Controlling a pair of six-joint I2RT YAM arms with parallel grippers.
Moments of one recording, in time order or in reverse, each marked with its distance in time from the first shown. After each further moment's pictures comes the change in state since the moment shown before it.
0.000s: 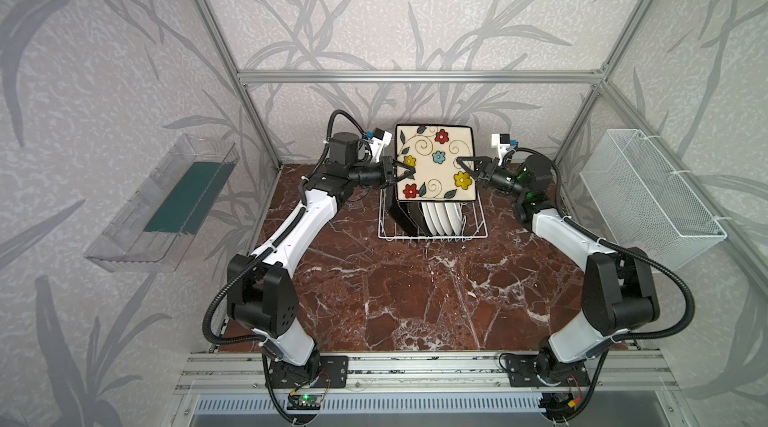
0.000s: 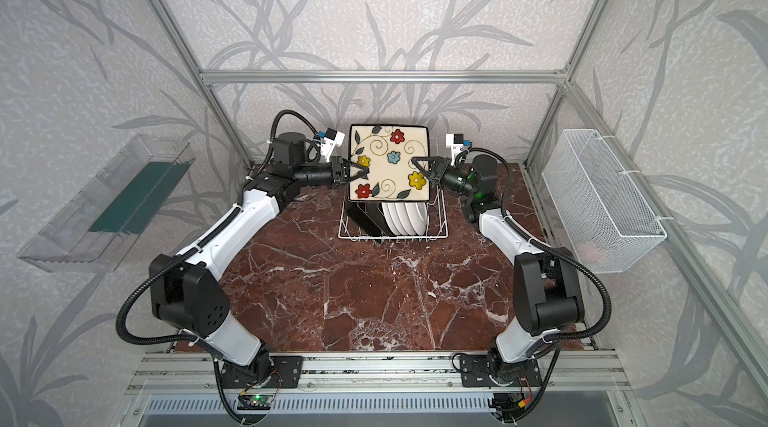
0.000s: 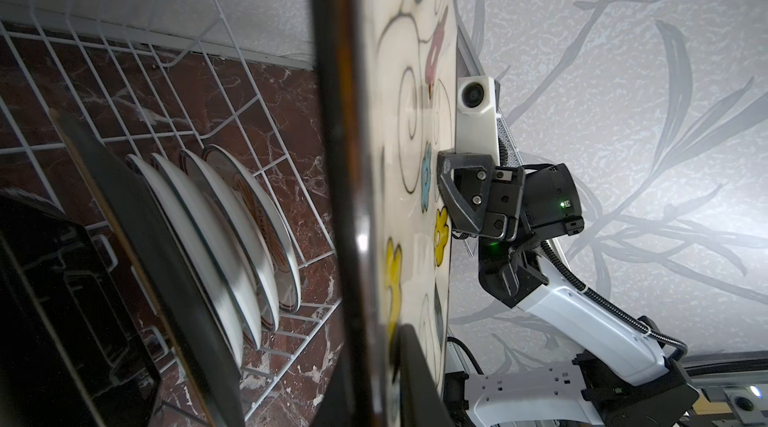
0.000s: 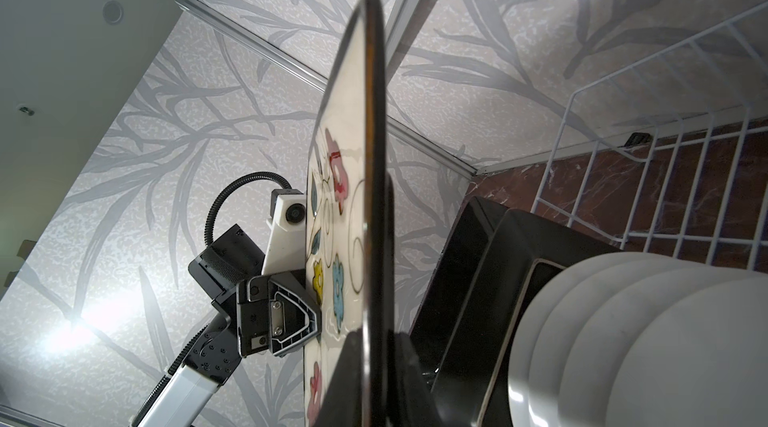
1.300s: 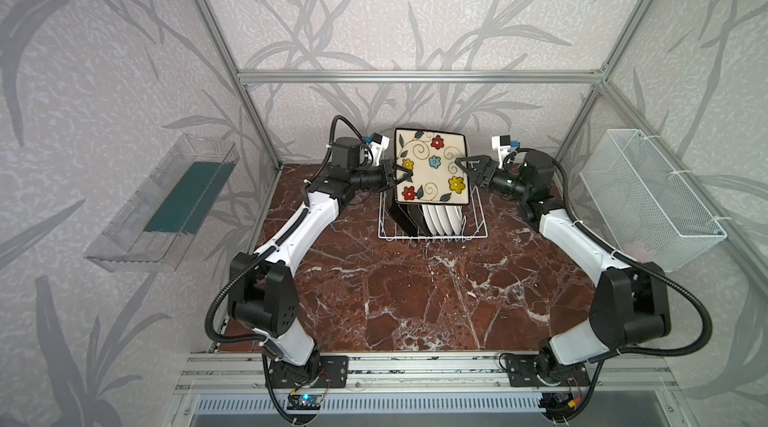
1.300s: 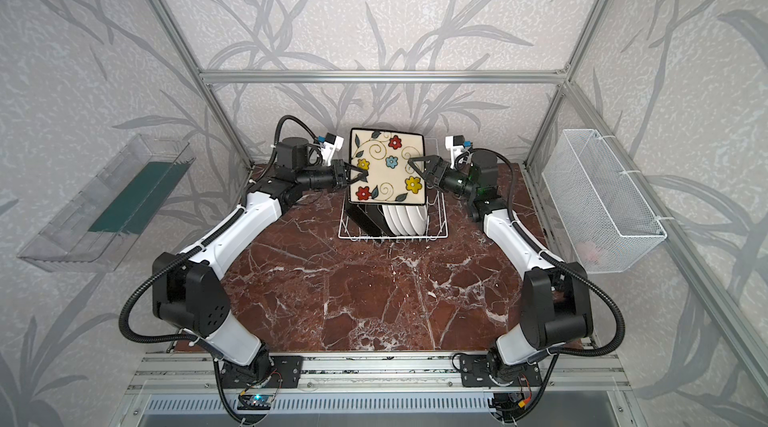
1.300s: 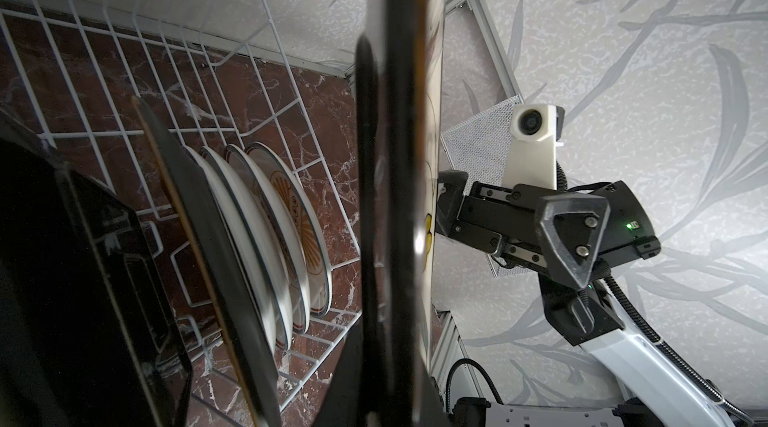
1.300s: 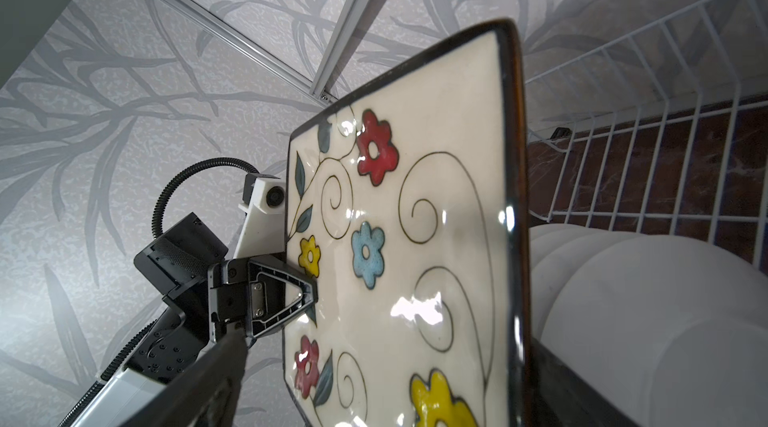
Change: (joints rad) left arm 0.012 -0.001 -0.047 0.016 -0.086 -0.031; right arm -0.005 -0.116 0.040 -0.400 0.080 -0.273
